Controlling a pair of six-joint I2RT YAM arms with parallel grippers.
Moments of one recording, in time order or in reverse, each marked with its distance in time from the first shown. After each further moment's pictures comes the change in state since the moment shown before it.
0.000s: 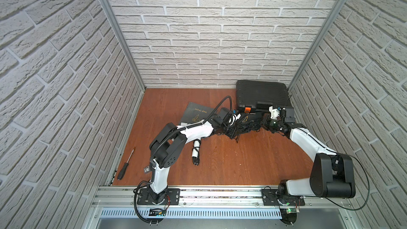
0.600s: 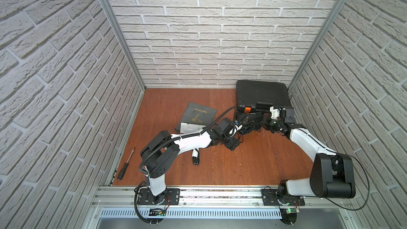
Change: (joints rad) left arm -0.117 -0.127 -0.173 0.013 -0.185 0.143; right arm 0.000 -0.005 -0.003 0.007 0.016 0.039
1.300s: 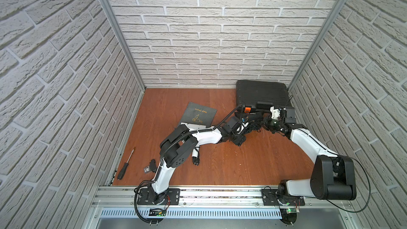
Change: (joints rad) left arm 0.016 0.246 0.198 0.081 0.018 -0.061; right arm 0.000 -0.019 0.002 -0.025 0.000 0.000
